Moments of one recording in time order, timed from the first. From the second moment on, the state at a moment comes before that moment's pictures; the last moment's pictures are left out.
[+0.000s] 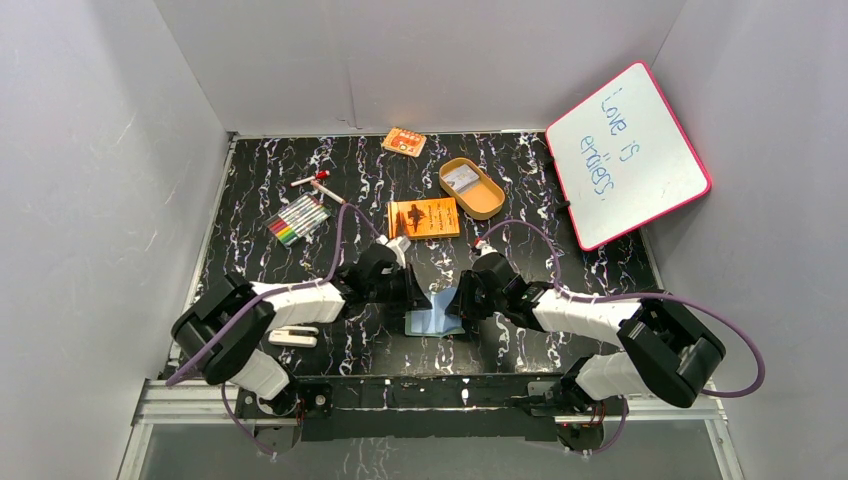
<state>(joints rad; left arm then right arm) -0.78 1.48 0.59 0.19 0.28 -0.87 0.83 1.33 0.49 0.03 -0.10 0.81</state>
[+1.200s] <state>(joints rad) -0.79 1.59 0.58 0.26 0.28 -0.87 0.84 1.18 0.64 -0.14 -0.28 0.71</state>
